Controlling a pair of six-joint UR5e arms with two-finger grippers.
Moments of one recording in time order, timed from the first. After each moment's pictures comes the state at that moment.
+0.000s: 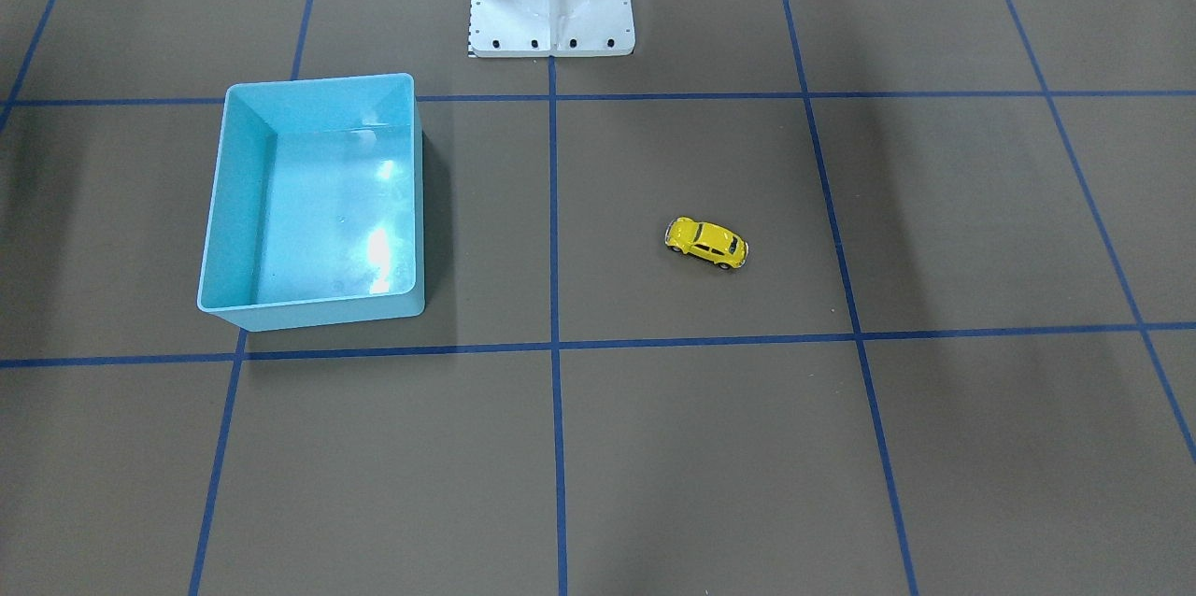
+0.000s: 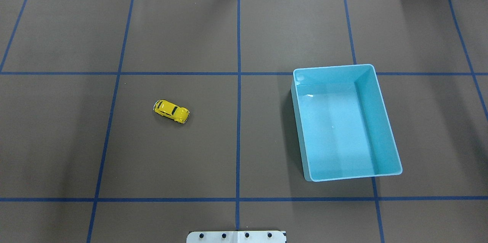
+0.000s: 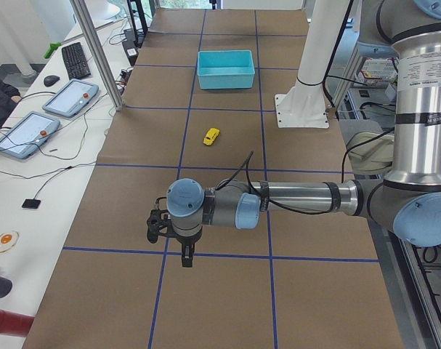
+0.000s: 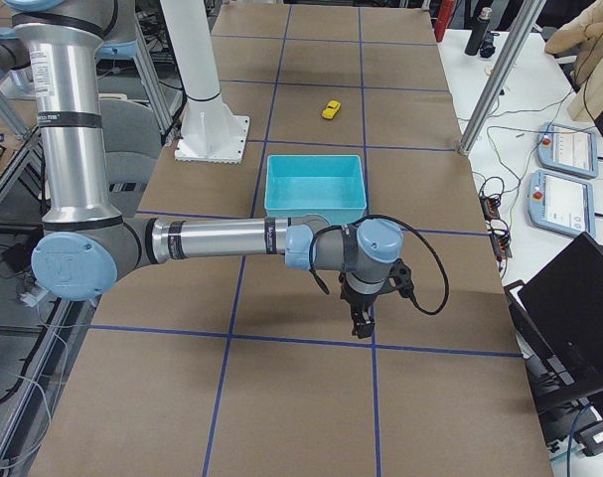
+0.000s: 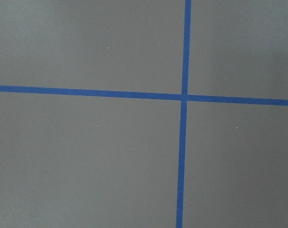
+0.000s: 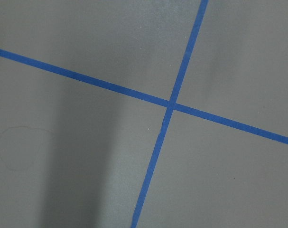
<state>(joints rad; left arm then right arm) -1.61 -1.52 -1.64 -1.63 -2.39 -0.06 1.51 -1.51 1.60 -1.66 2.31 -0.26</state>
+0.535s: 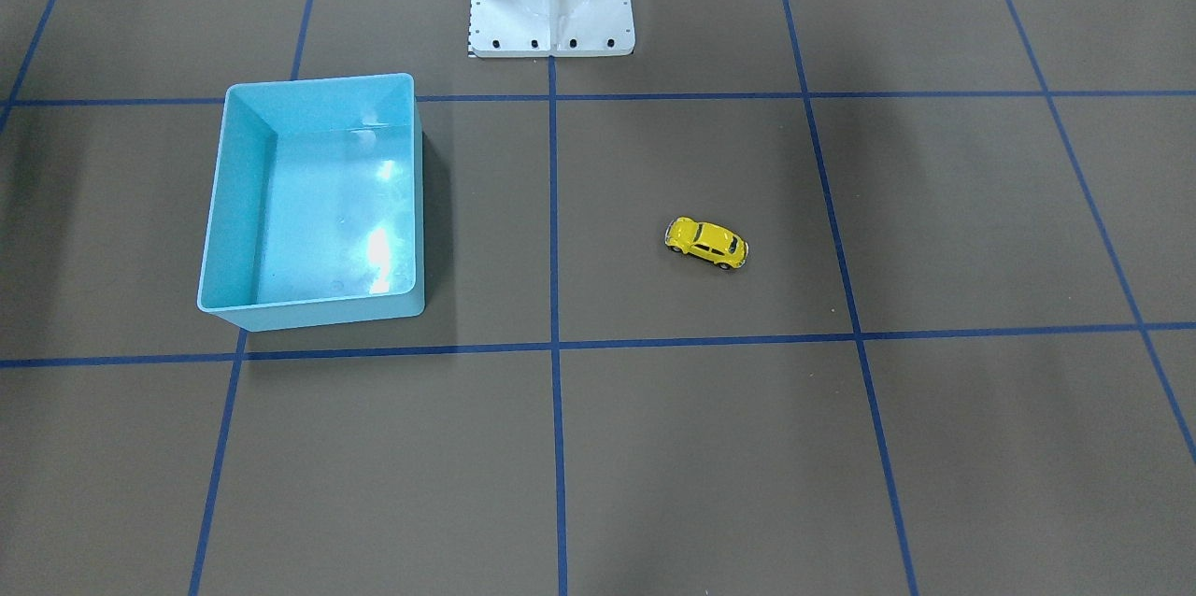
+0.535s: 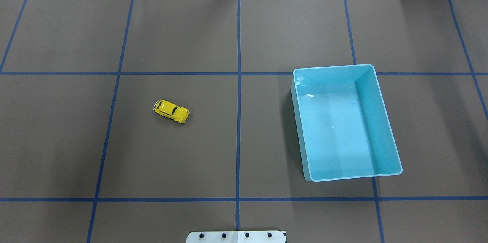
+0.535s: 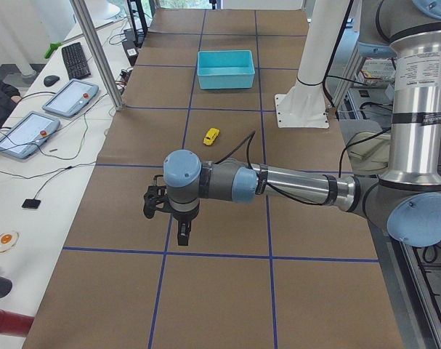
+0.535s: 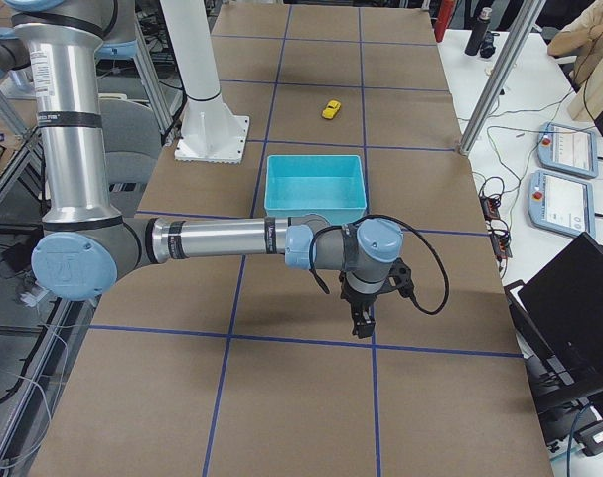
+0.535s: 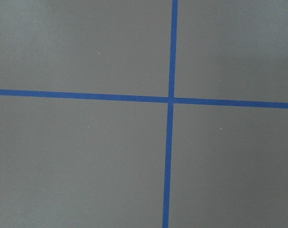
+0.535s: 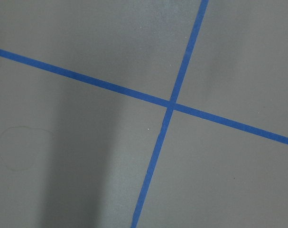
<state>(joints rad) -1.58 -1.54 -1.78 -1.53 -2.37 -0.06 1.51 -1.51 1.60 -1.66 2.31 -0.26</state>
